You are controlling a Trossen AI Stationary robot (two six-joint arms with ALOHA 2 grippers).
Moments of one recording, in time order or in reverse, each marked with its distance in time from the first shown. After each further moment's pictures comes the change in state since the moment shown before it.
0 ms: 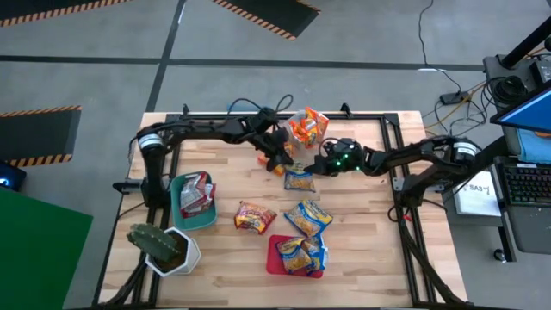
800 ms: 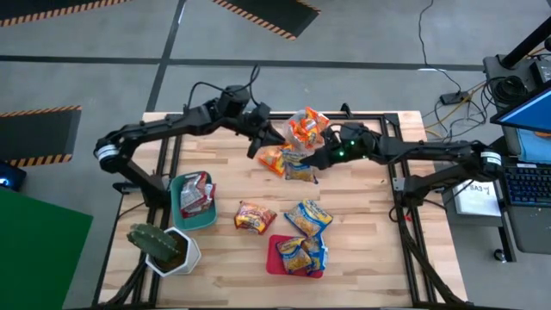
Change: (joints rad) left arm 0.012 -0.368 0.000 -0.024 -0.004 -0.012; right arm 0.103 -0.256 0.392 -0.582 0.010 -0.176
